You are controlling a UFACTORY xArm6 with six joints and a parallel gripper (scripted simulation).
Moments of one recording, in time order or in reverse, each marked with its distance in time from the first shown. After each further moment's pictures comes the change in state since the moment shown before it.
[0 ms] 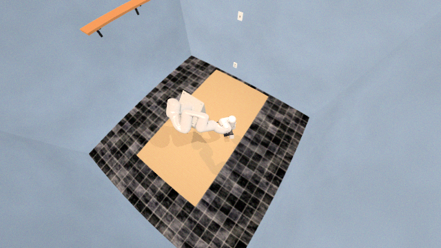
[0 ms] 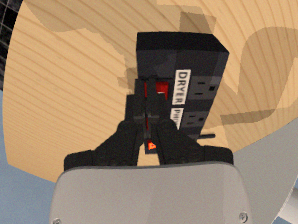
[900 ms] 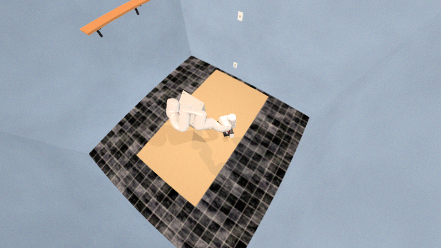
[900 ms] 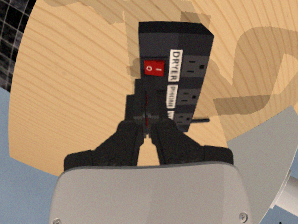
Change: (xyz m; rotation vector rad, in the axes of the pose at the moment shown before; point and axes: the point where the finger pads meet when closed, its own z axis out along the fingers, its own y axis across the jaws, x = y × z) arm -0.001 0.001 -0.036 -0.003 -0.001 -0.001
